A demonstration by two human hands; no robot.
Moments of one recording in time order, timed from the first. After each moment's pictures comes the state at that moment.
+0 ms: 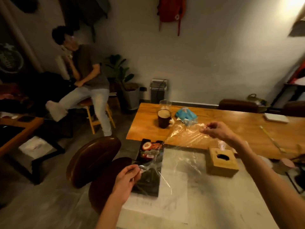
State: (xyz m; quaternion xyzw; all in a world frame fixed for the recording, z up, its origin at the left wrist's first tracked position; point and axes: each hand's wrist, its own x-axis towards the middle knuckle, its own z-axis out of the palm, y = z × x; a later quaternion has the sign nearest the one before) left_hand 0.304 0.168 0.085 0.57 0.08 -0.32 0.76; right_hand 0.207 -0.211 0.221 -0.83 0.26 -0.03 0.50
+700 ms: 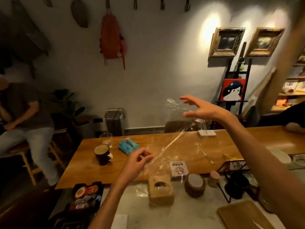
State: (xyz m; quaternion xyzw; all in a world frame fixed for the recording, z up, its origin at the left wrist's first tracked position) left_hand 0.224 -0.144 0.235 0.71 -0.42 -0.22 0.53; right_hand 0.076 -0.391 0.406 -0.93 0.20 -0.12 0.27
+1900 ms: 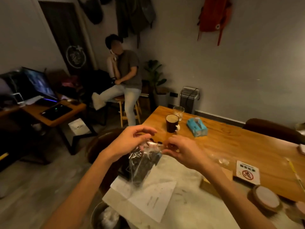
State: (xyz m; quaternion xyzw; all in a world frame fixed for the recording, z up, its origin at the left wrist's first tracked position) left_hand 0.222 0.080 0.291 0.77 -0.25 -0.15 0.56; right_hand 0.157 -0.138 0.271 -0.96 -0.16 -0.07 0.24
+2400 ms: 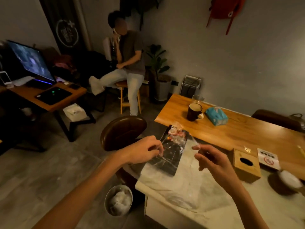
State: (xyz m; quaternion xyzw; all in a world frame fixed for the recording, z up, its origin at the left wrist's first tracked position) left_hand 0.258 0.246 0.233 0.84 -0.39 -0.23 0.31; right_hand 0.118 0.005 0.226 -0.80 0.05 -0.09 0.59
